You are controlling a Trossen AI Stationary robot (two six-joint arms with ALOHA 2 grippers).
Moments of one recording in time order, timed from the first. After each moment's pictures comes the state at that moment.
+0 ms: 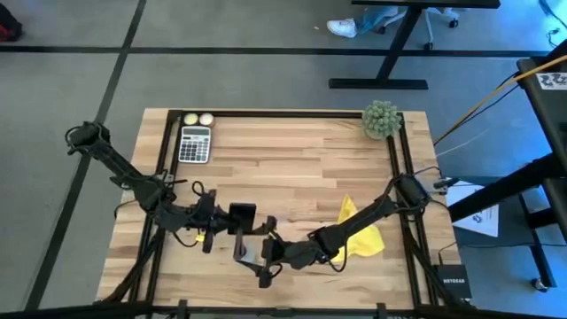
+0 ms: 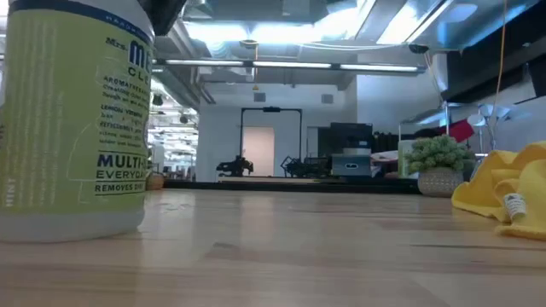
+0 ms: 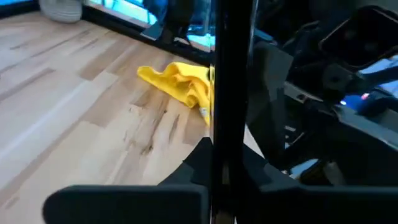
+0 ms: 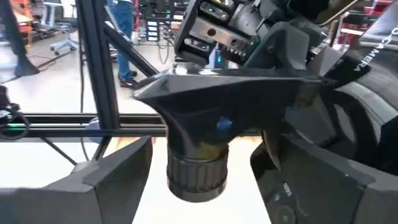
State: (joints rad) left arm -0.67 1.04 0.57 0.15 -0.65 -0.55; right arm 0.49 2.12 1.48 0.51 0.55 0.05
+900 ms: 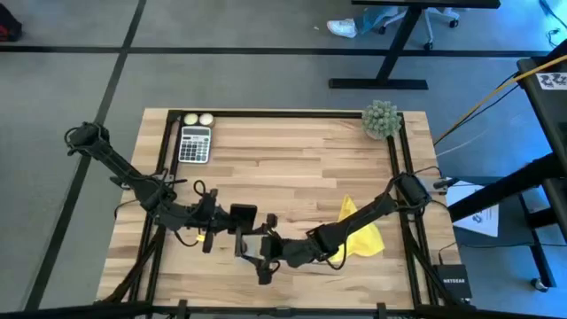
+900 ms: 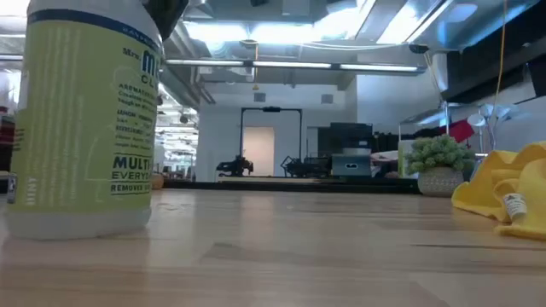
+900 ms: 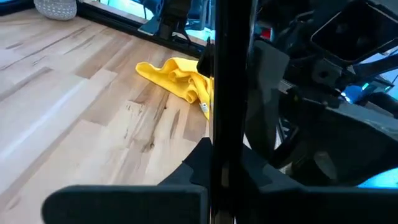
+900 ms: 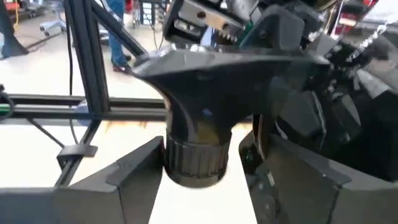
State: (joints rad) left arm -0.66 1.02 0.57 0.10 -0.64 -0.55; right arm 0.50 2.09 1.48 0.37 0.55 0.08
